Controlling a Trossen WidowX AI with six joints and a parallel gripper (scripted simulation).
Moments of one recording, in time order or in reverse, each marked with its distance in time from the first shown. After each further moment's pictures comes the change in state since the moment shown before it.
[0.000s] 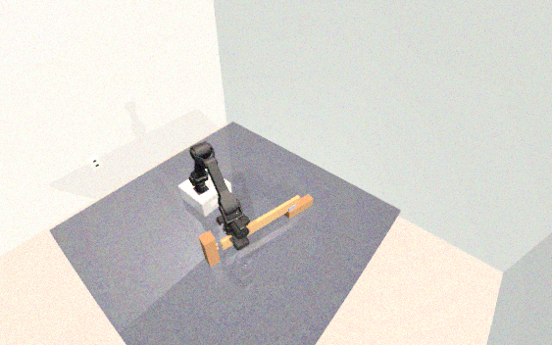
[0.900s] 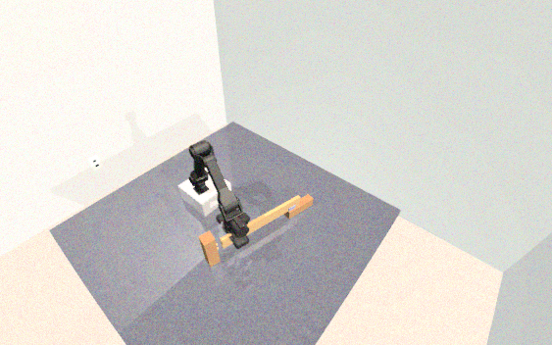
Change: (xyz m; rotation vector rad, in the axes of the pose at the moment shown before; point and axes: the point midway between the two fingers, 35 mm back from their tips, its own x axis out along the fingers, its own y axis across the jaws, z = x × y) arm -0.012 0.000 0.000 0.000 0.000 -0.004
